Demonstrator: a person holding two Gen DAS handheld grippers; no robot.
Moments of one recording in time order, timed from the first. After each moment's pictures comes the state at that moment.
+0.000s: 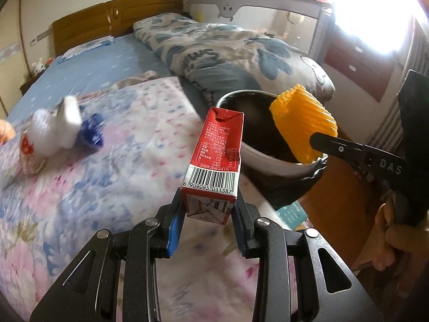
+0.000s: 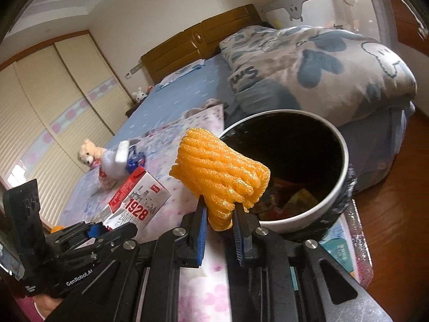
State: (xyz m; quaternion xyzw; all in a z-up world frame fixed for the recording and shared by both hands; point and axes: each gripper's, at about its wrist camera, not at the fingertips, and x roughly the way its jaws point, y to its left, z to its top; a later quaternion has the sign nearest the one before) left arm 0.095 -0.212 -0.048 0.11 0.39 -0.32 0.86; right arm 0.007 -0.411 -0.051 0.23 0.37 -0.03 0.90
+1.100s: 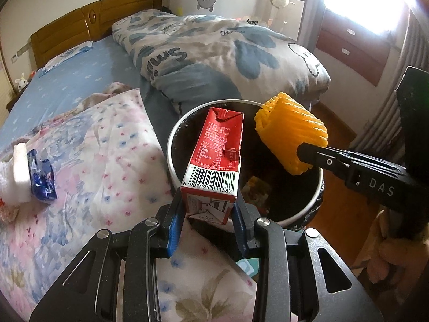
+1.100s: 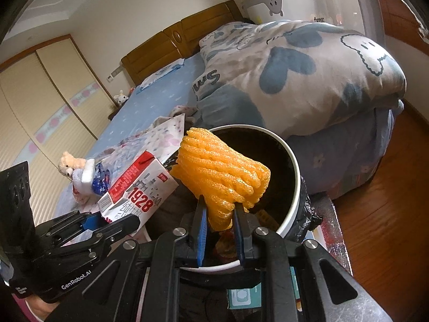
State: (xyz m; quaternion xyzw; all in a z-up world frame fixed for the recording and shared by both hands) left arm 0.127 -0.307 -0.053 0.15 0.40 -0.34 0.84; right arm 0.030 -0.478 -0.066 0.24 0.39 -0.06 0.89
